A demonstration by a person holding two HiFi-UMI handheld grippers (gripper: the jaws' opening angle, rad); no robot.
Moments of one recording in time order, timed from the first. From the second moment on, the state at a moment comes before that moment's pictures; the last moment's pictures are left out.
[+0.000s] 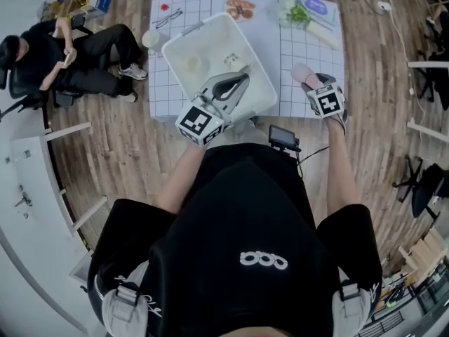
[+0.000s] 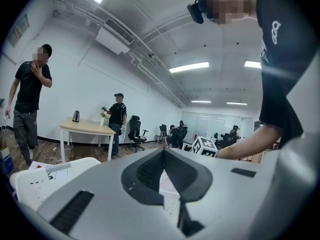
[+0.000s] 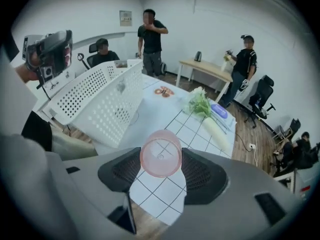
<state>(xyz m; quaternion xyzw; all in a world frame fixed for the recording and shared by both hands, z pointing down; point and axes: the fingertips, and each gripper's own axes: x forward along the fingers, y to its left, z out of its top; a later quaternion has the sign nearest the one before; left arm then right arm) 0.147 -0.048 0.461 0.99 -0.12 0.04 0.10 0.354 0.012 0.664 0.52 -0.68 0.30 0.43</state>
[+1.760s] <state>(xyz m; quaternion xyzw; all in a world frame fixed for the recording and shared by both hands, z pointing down) 0.098 -0.088 0.465 0.96 -0.27 0.02 0.08 0.324 -0.053 0.566 0.52 -0.75 0.21 0.35</state>
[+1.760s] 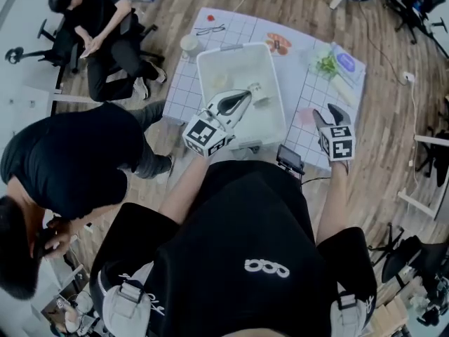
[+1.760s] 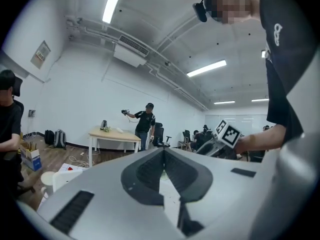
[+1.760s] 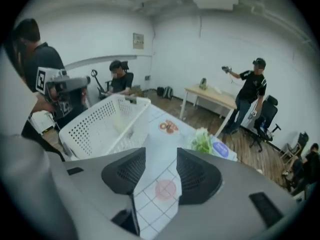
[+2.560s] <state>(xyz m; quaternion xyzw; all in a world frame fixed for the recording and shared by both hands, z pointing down) 0.019 -0.085 0.460 0.93 -0.36 0.01 0.09 0.162 -0.067 0.450 0.44 -0.88 0.05 0.17</state>
